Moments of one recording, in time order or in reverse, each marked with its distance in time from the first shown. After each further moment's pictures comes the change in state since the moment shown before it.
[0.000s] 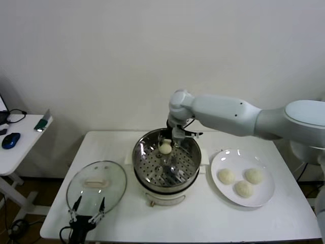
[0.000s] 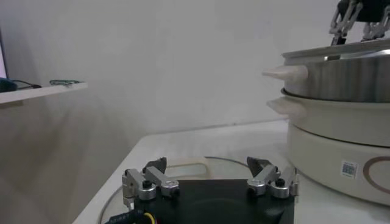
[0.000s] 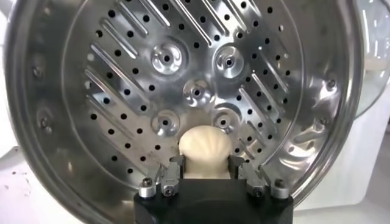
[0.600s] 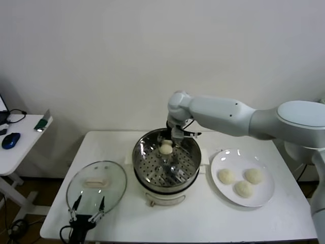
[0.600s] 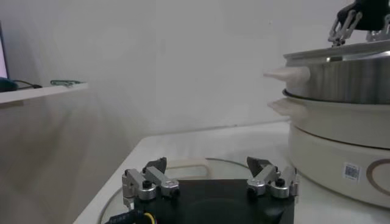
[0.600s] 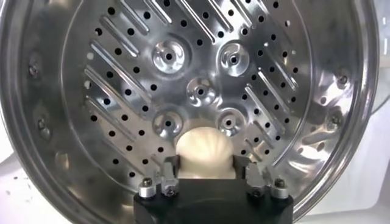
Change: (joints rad) left arm -0.007 -0.001 0.000 0.003 -0.007 -0.002 0.000; right arm 0.024 0.005 -0.037 -0.014 0.065 0.024 0.013
